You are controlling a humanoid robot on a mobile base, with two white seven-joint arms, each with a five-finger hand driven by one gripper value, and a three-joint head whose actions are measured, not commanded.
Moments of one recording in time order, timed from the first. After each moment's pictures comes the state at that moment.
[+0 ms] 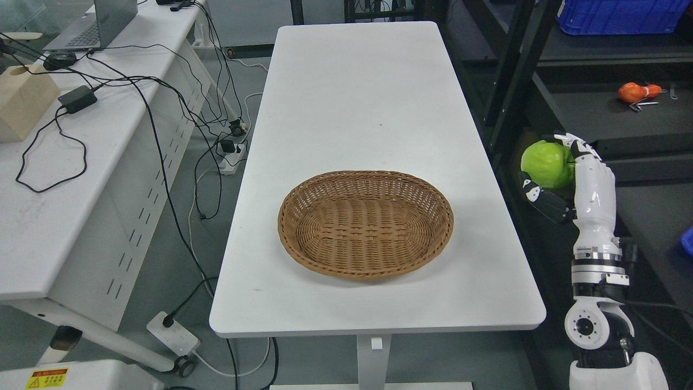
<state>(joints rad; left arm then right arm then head) 0.04 0.00 -0.06 -0.05 0.05 -0.03 -0.14 -0.16 -0.07 -0.13 -1.67 0.78 -0.12 -0.20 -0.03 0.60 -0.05</state>
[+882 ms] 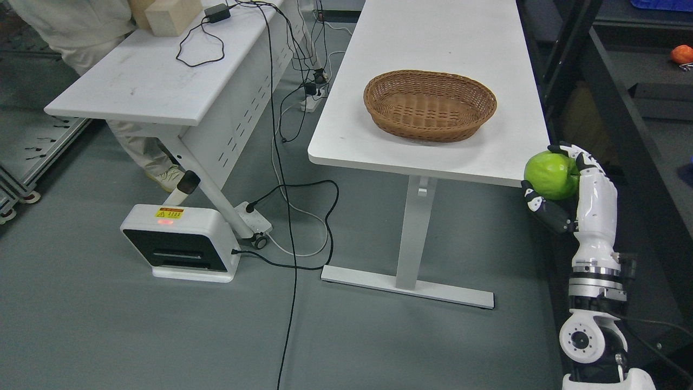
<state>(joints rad) 0.04 0.00 -0.06 -0.05 0.05 -0.03 -0.14 -0.12 -0.01 -0.15 -1.70 0.78 -0.12 -0.21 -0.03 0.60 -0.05</state>
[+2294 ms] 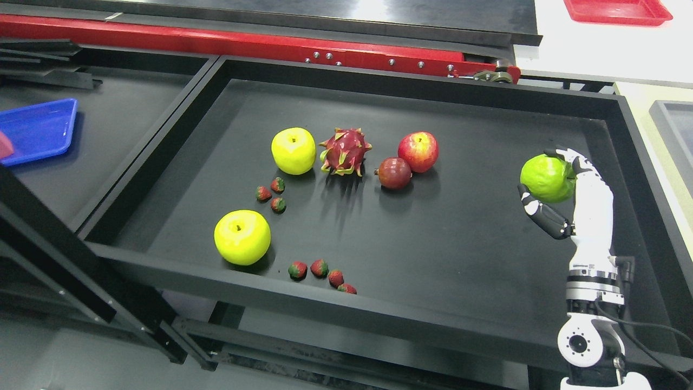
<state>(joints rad) 0.04 0.00 -0.06 -0.05 0.05 -0.02 -0.14 -0.11 0.00 -0.16 -1.70 0.78 -0.12 -0.20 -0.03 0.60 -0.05</state>
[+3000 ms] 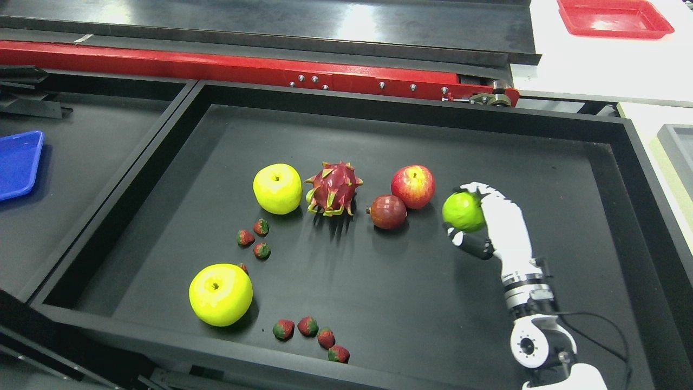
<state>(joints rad) 0.04 0.00 -0.06 -0.05 0.05 -0.03 -0.14 -0.12 0.00 0.04 -1.58 0.91 -0.11 0.00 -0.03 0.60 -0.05</state>
